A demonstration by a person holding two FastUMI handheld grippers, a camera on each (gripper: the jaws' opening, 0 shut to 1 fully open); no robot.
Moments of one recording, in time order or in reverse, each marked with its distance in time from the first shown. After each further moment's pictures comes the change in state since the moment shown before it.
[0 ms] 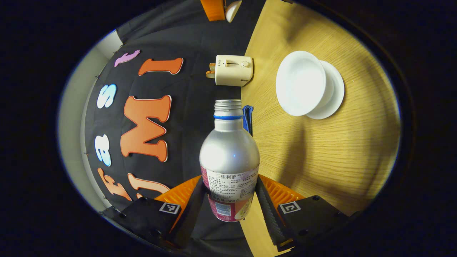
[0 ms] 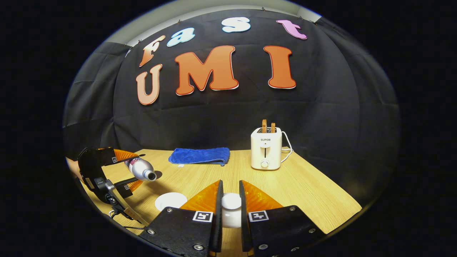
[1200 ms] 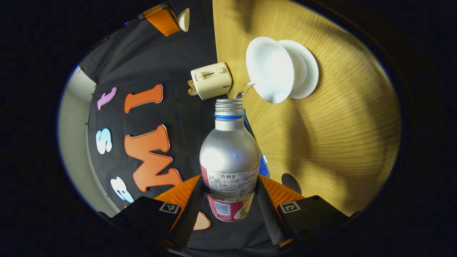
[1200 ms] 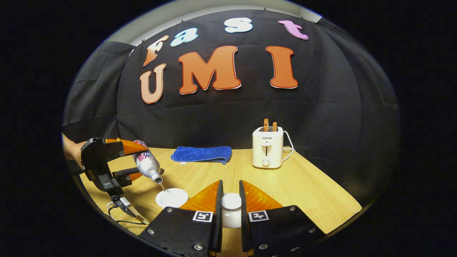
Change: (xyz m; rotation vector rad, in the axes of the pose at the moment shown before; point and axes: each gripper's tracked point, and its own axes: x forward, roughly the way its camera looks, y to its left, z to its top) left arm 0.010 0.010 0.013 0.311 -0.078 0.017; right arm -0.007 0.001 -0.011 -0.012 0.012 0.038
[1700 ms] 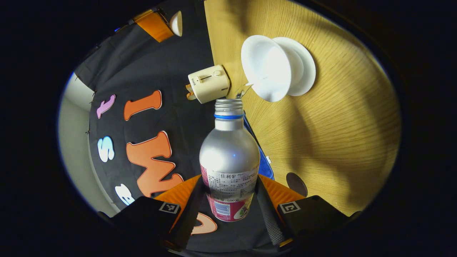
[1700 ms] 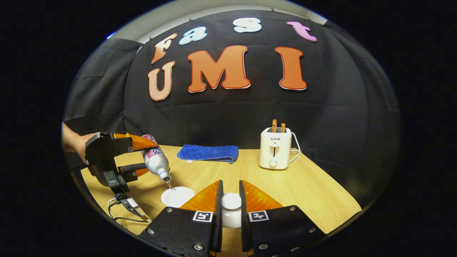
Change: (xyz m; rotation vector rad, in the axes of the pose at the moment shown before) left arm 0.004 0.004 0.006 0.070 -0.024 0.012; right arm 0.000 0.016 0.001 -0.040 -0.015 0.049
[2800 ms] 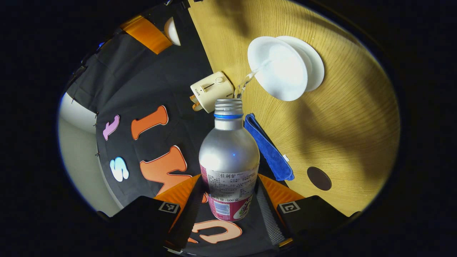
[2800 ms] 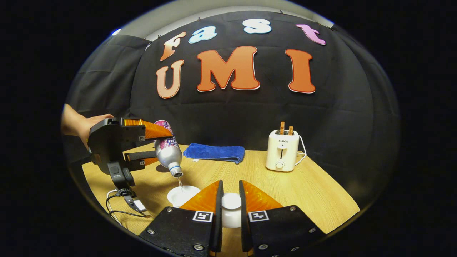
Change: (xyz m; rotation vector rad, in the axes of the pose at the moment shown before) left arm -0.002 0.043 0.012 0.157 -0.057 0.058; right arm 0.006 0.014 -0.001 -0.041 -0.012 0.040
